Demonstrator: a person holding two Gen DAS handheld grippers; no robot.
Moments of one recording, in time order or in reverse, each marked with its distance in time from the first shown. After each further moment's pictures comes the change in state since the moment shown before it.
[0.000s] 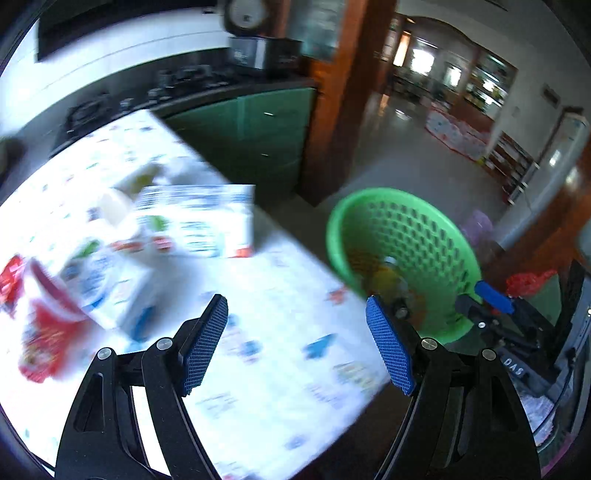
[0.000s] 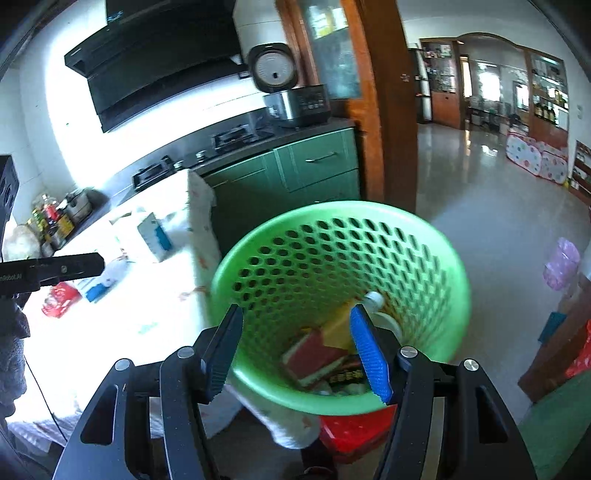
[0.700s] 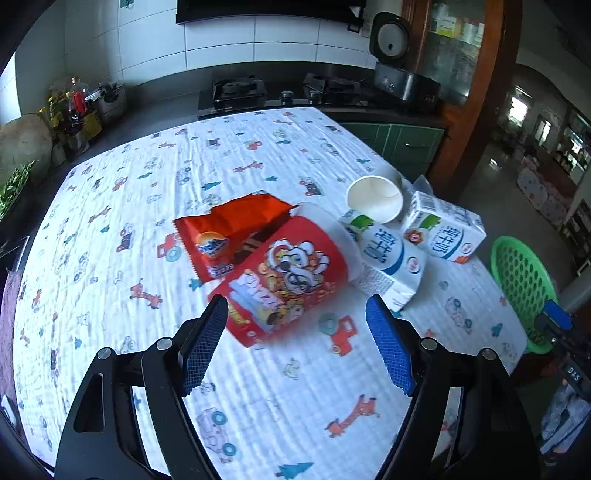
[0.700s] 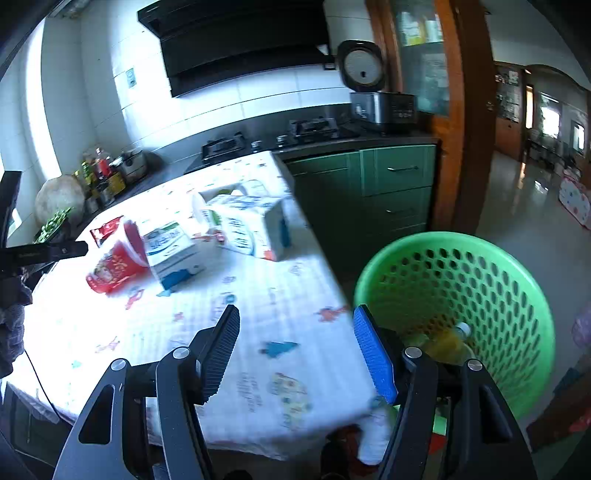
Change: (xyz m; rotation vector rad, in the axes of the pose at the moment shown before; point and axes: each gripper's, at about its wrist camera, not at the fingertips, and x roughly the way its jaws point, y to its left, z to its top) left arm -0.076 0.189 -0.051 -0.249 -0.065 0.303; right arm 0.019 0.125 0.011 -0.197 0.032 0.158
